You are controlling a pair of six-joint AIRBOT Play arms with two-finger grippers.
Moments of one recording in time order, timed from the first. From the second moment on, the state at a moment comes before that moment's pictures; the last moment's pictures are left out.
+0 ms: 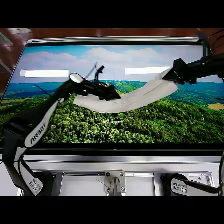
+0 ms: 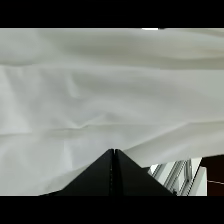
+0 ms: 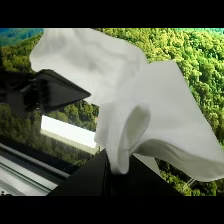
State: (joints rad) left arm -0.45 -1.93 1.65 0.42 -1.03 -1.23; right arm -0.16 -1.36 1.65 -0.89 1.52 1.47
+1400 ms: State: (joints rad) left arm 0.25 -1.42 1.65 0.50 -1.26 -1.20; right arm 0.36 -1.69 1.65 -0.92 1.03 1.69
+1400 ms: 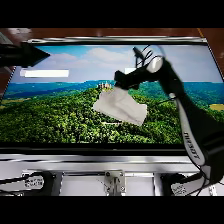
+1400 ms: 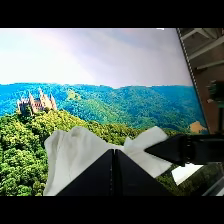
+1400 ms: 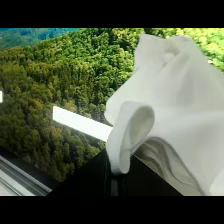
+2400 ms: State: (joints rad) left arm 0.33 -1.33 1.64 0.52 -1.48 -1.14; right arm 0.05 -1.70 1.51 -1.25 1.51 1.70
